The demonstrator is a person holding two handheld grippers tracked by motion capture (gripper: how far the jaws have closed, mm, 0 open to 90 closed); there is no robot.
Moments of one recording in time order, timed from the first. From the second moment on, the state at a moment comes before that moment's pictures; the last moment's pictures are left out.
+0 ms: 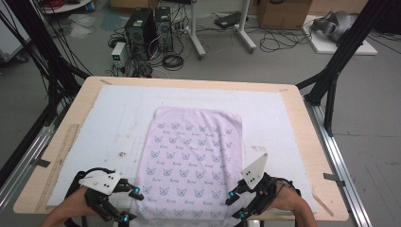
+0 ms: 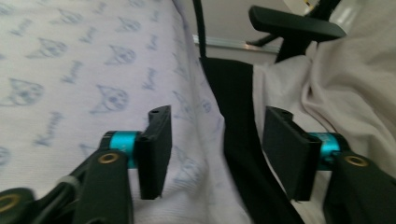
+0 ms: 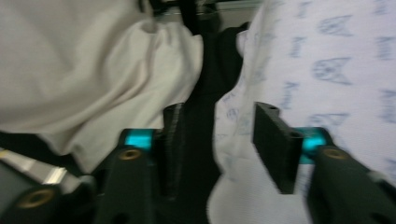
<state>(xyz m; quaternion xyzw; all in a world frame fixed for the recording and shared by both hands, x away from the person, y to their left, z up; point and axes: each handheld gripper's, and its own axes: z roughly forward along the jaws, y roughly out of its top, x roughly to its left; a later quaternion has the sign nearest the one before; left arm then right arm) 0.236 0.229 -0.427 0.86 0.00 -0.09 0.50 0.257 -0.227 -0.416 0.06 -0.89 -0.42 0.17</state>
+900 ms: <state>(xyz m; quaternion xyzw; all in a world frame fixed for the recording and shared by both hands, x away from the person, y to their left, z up) 0.328 0.252 -0.396 0.79 0.17 0.12 0.58 0.322 -0.270 -0.385 -0.18 -0.84 -0.50 -0.10</state>
